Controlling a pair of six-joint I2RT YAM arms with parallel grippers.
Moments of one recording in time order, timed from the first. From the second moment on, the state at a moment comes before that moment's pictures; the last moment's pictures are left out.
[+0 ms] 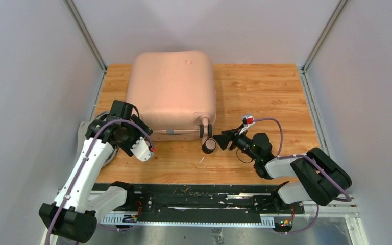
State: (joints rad) left arm -0.22 0.99 1.06 -1.17 0.01 2.09; right arm 0.59 1.36 0.19 1.12 -0.23 0.46
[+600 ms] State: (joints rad) left arm -0.41 1.08 1.02 -1.09 0.04 2.05; right arm 0.38 1.63 0.23 1.42 -0.50 0.54
